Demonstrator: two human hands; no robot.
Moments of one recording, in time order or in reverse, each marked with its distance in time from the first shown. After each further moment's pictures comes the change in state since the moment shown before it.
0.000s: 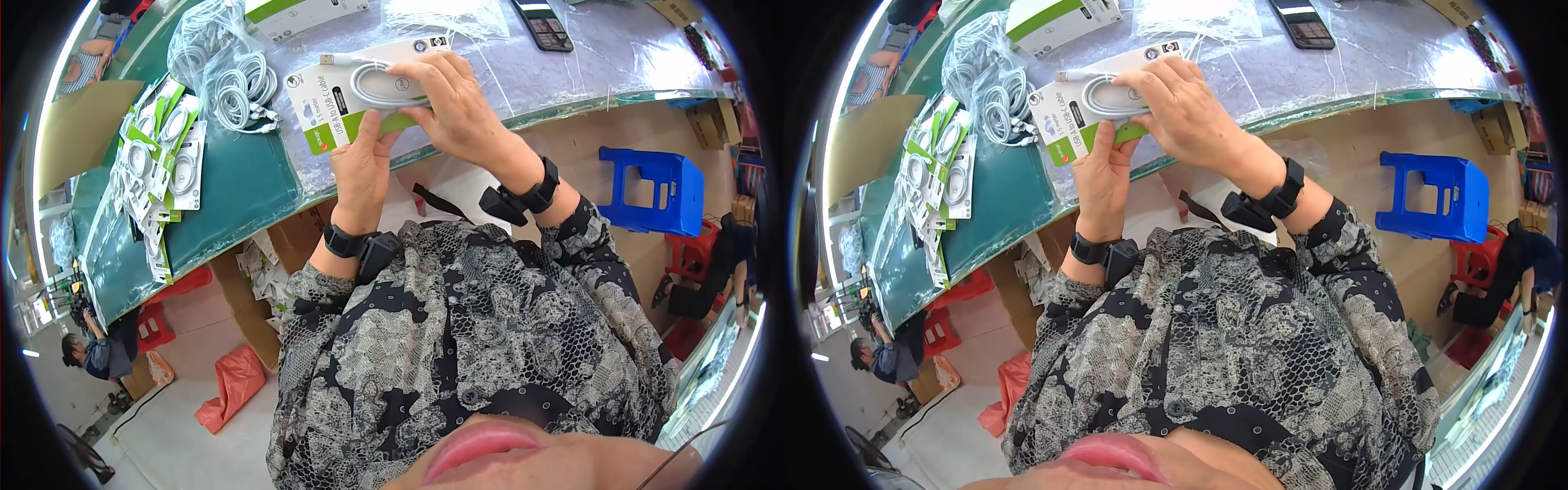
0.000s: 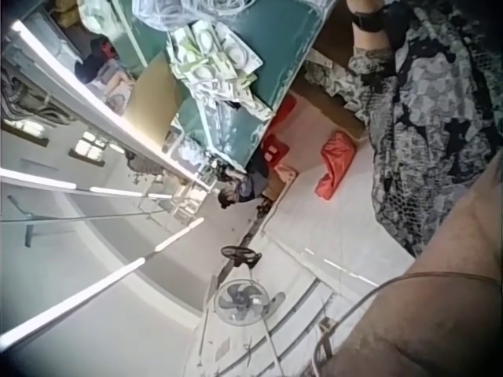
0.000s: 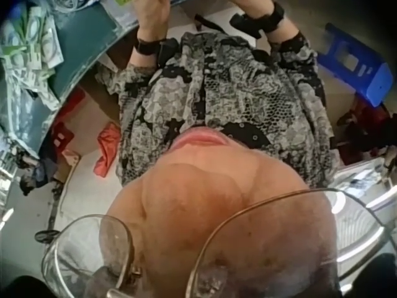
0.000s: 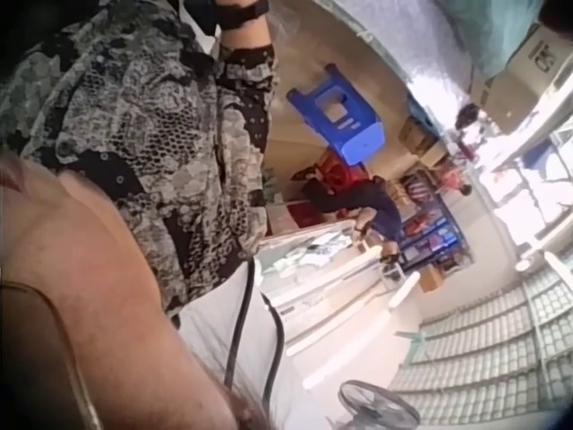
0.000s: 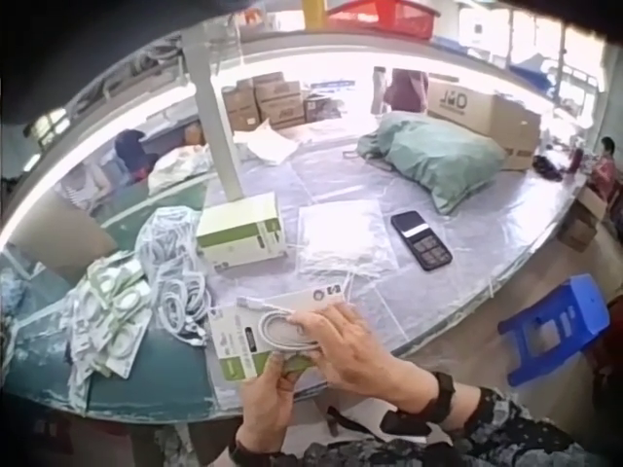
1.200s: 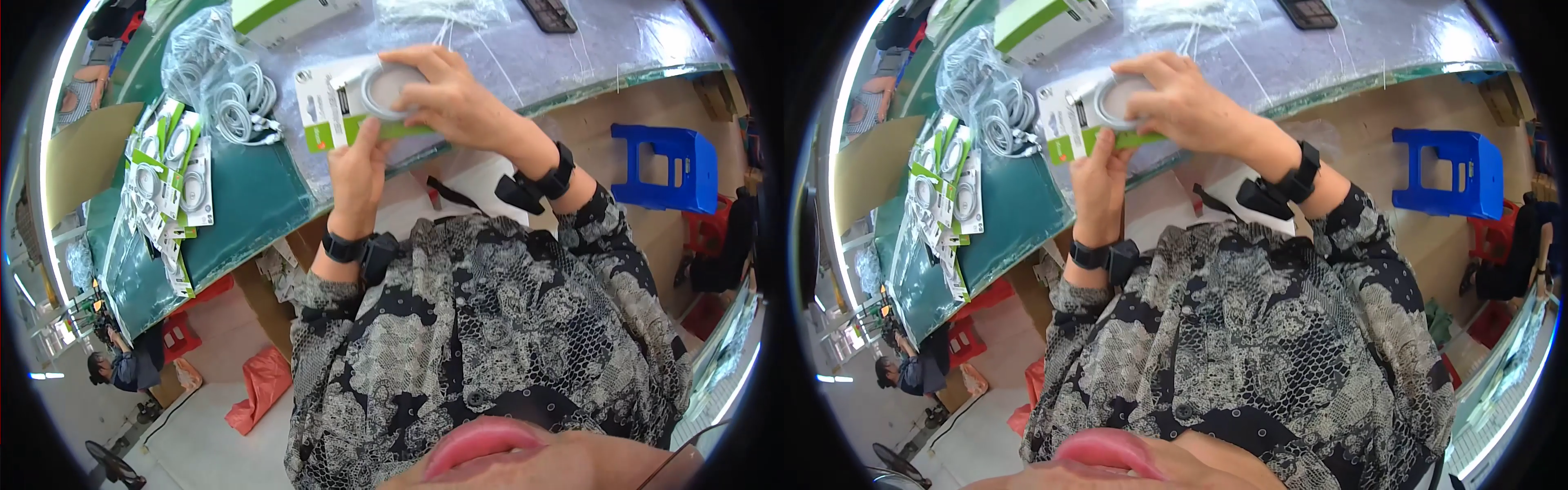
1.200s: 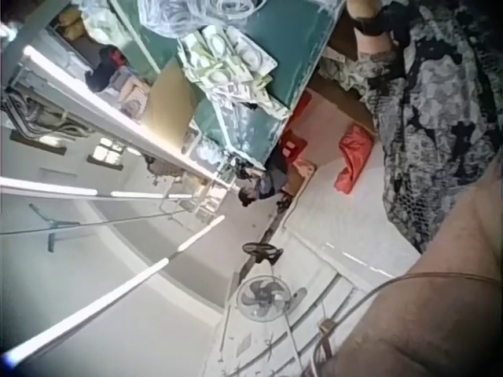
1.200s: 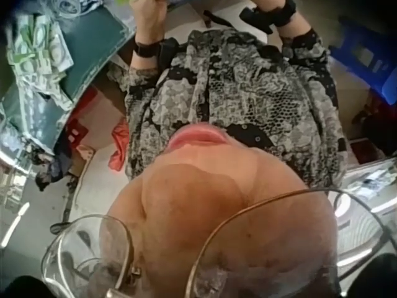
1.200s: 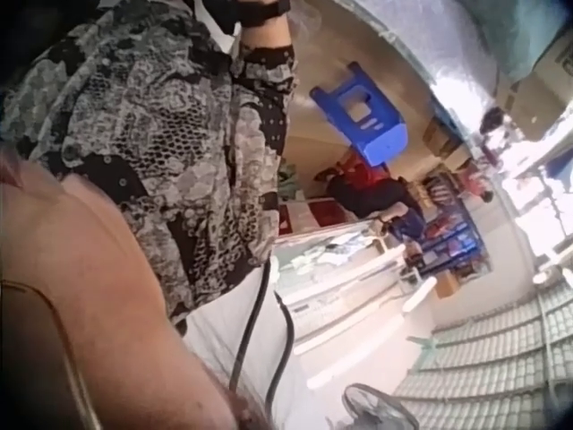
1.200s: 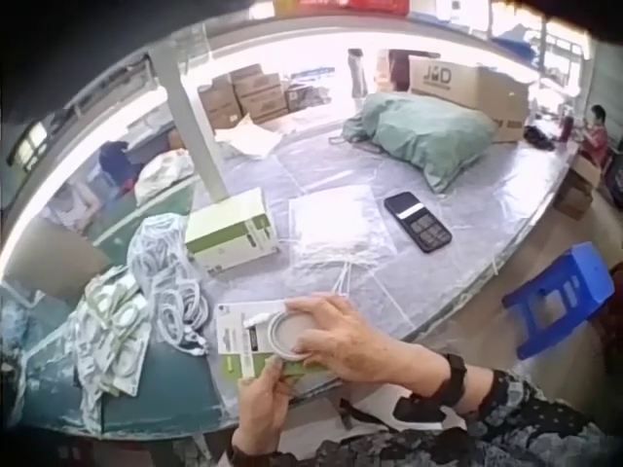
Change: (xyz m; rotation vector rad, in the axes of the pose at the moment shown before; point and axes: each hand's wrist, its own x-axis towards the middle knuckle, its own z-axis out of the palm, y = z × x) left_hand 0.005 0.011 -0.018 0.168 0.086 -0.162; right_hand 0.006 0.017 0.005 0.096 -0.056 -0.095
